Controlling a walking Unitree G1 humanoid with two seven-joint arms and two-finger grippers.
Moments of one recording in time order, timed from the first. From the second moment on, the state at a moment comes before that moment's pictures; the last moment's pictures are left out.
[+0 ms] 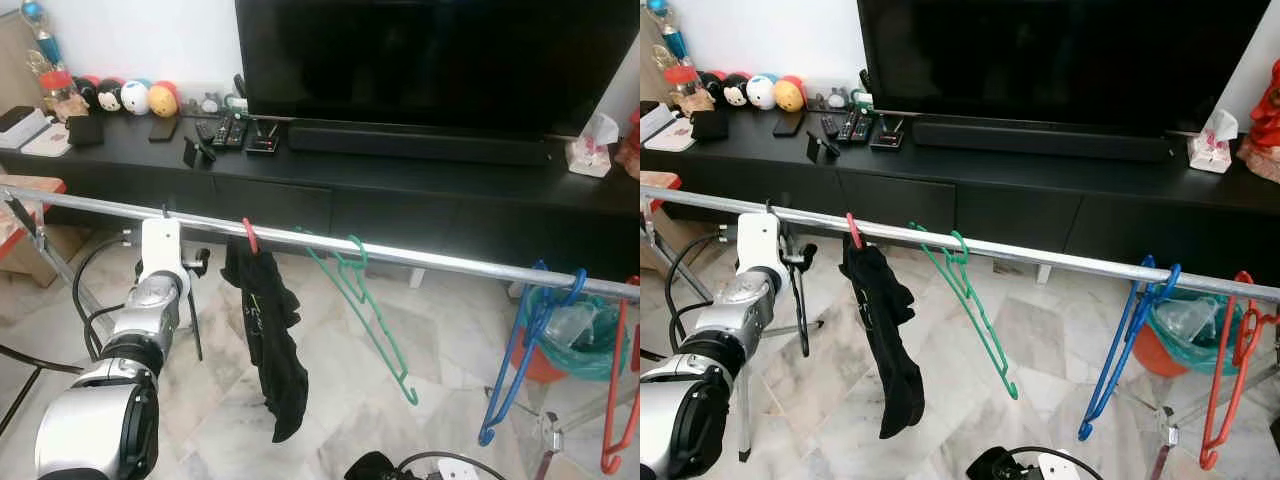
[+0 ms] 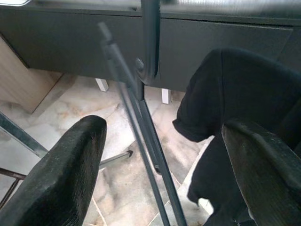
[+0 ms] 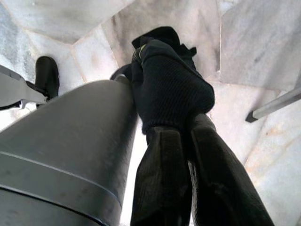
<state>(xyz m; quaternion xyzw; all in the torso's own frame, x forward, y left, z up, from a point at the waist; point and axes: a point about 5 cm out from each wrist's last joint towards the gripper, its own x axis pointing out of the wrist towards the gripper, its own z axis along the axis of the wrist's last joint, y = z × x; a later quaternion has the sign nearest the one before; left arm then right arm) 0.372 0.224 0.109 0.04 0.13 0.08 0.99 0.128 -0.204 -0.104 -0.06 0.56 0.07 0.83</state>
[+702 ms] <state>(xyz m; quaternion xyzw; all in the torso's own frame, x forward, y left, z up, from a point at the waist) 0.368 0.218 0.096 0.03 0.16 0.12 0.98 0.121 -0.211 -0.104 -0.07 0.56 0.07 0.83</state>
